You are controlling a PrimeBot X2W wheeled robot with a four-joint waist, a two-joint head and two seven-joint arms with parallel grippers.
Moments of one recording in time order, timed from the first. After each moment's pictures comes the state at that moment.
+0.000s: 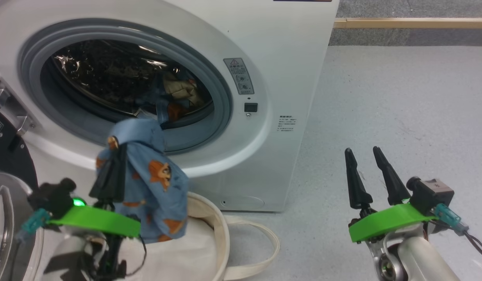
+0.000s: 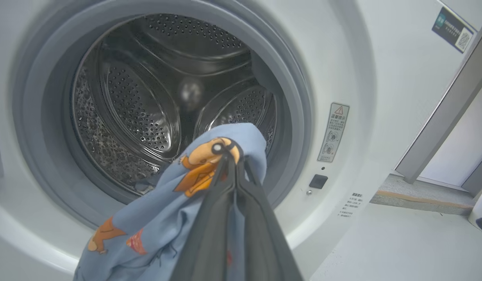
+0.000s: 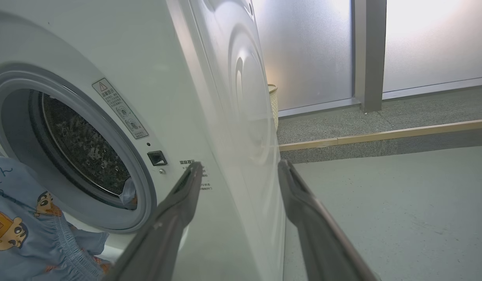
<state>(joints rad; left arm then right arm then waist) -0.30 0.18 -0.13 0.32 -0.51 -0.11 -0.25 -0.20 -0.16 0.28 0.21 0.44 0.13 -0.25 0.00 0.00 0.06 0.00</state>
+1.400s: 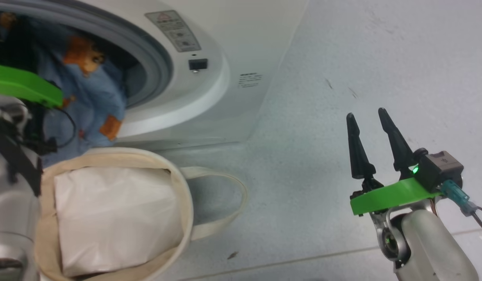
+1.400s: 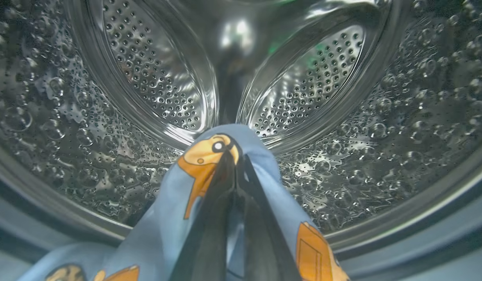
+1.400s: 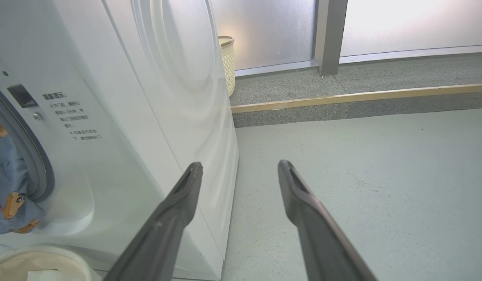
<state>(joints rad) -1.00 0.26 -0.01 0.96 -0.44 -0.12 -0.26 -0.29 -0.18 0.26 0.14 0.34 0.13 -0.25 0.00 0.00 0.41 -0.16</state>
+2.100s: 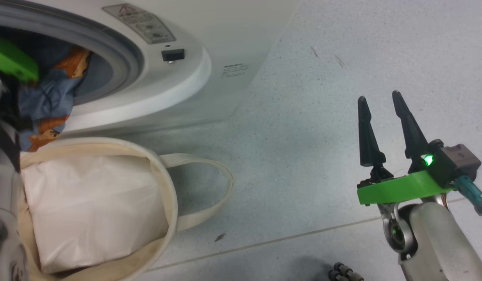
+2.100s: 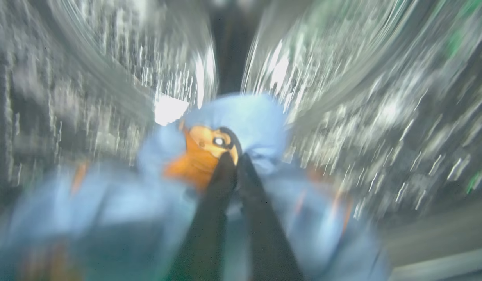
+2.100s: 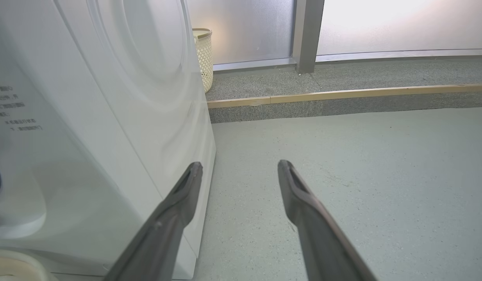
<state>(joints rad) -1.18 0.29 0.06 1.12 -0.28 -0.12 -0.23 -0.30 -0.16 0.21 0.06 0.28 0.13 -0.25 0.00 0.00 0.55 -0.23</state>
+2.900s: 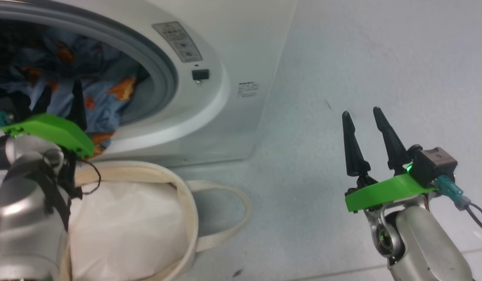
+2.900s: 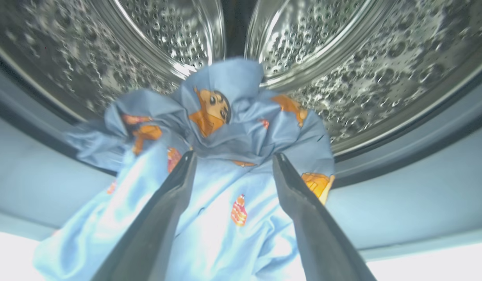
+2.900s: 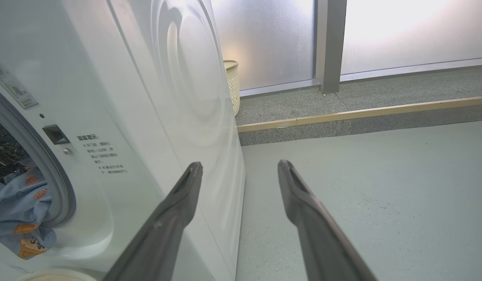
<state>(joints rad) -0.98 0.21 0.01 1.23 -0.30 -0.12 -0.25 -0.32 -0.15 0.27 0.17 0.35 0.13 -0.25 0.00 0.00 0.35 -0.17</state>
